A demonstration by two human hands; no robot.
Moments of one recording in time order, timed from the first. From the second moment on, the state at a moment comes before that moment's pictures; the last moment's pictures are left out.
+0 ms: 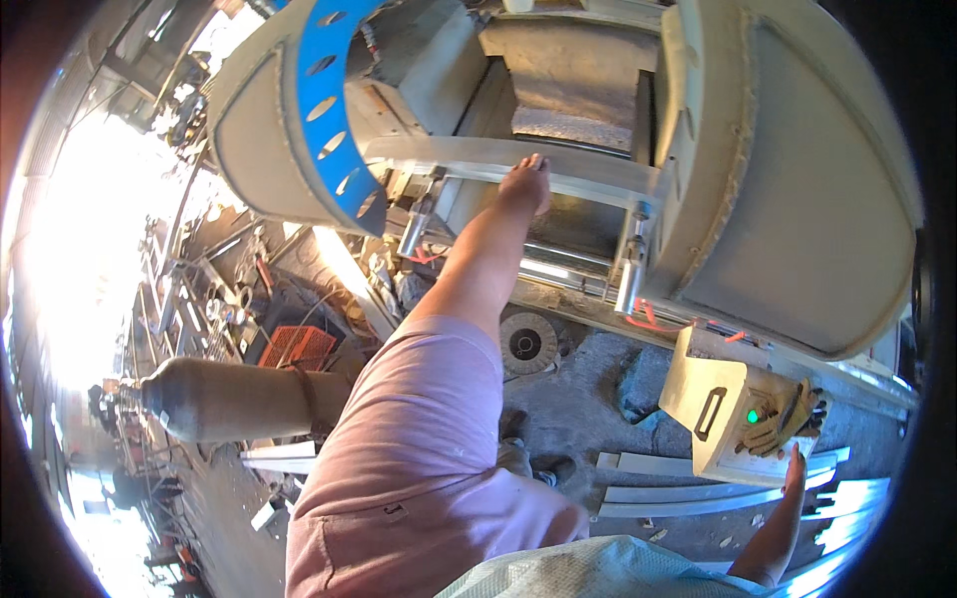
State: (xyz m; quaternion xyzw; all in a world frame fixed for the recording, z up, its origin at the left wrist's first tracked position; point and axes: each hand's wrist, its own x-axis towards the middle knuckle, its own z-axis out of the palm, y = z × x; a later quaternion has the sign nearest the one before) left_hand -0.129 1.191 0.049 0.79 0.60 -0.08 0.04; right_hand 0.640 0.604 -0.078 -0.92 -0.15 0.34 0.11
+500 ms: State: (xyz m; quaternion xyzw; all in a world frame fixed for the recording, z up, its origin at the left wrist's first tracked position) left_hand -0.133 1.191 0.049 0.79 0.60 -0.10 0.07; right_hand 0.623 0.626 -0.079 -0.92 -0.18 0.33 0.14
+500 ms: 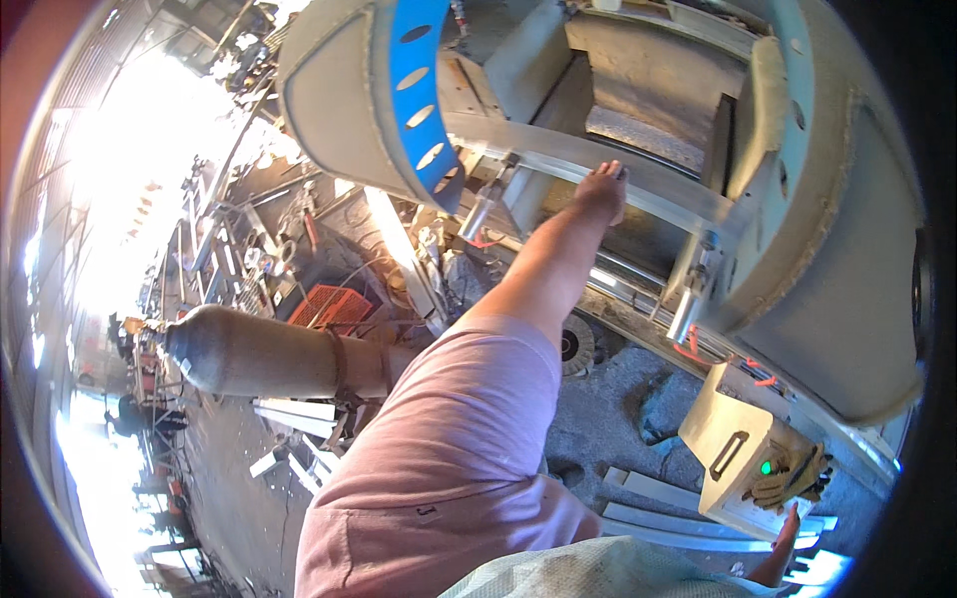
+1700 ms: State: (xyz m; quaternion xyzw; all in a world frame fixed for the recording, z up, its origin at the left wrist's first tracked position) left_hand -0.136 1.199 0.041 0.79 0.60 -0.10 0.10; right_hand 0.604 0.667 -0.093 -0.92 -0.17 0.34 0.14
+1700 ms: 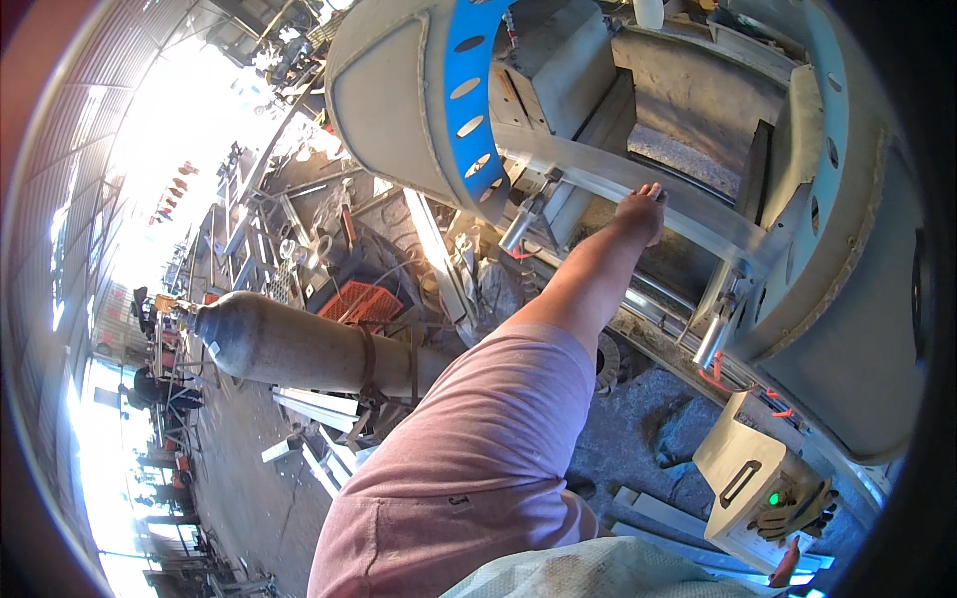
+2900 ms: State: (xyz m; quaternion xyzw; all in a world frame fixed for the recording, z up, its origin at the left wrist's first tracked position) left_hand -0.133 1.193 0.051 0.78 0.61 -0.12 0.07; right_hand 0.626 0.608 -0.079 -0.90 -0.17 0.35 0.18
